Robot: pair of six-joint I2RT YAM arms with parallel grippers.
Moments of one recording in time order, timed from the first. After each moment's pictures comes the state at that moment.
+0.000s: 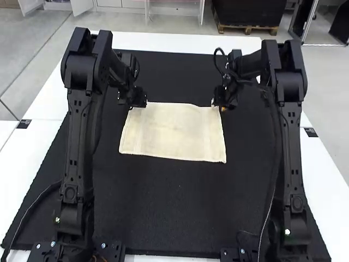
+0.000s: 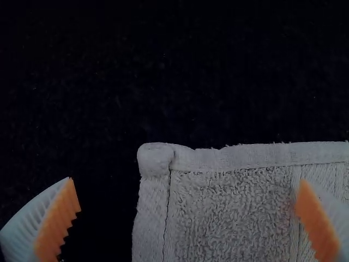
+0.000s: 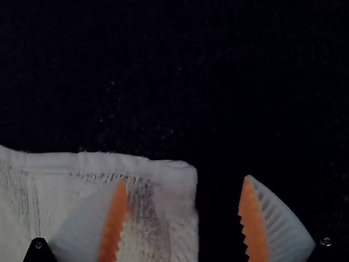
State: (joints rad) left arm -0.05 2.29 1.50 -0.10 -0.02 -0.05; right arm 0.11 2.40 1.81 -0.51 -0.22 0.14
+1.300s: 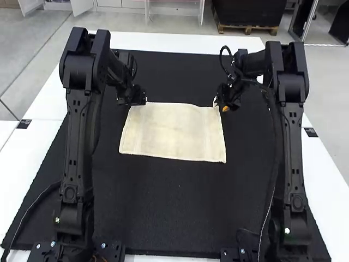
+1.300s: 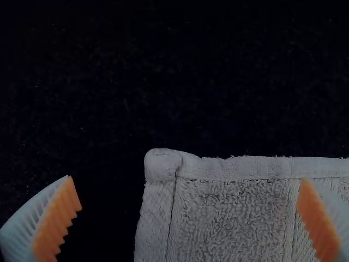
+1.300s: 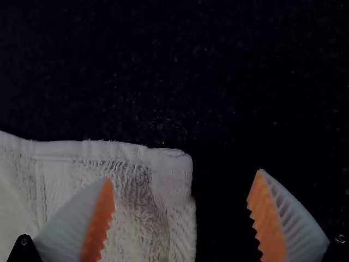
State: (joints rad) left arm -0.03 2.29 1.51 -0.11 0.03 -0.12; right arm 0.08 2.43 1.88 -0.61 -0.31 0.12
